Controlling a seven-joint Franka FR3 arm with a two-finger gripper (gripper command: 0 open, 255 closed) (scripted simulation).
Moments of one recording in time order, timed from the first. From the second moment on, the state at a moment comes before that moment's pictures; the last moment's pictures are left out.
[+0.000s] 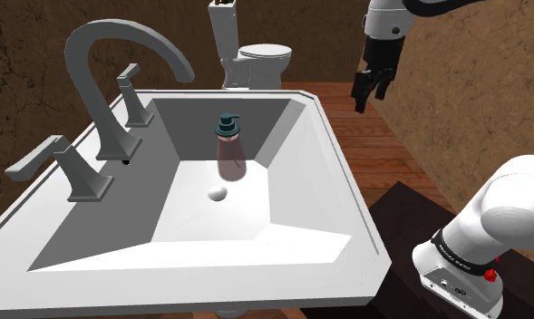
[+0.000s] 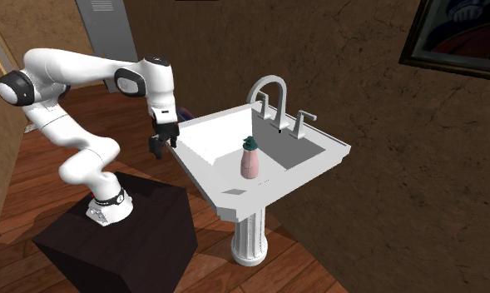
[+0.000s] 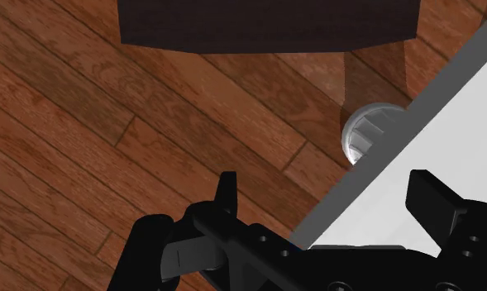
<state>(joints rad) 0.04 -0.56 0.10 -2.25 0.00 1.59 0.12</state>
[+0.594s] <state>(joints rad) 0.08 -0.26 0.23 -2.01 0.04 1.64 0.29</state>
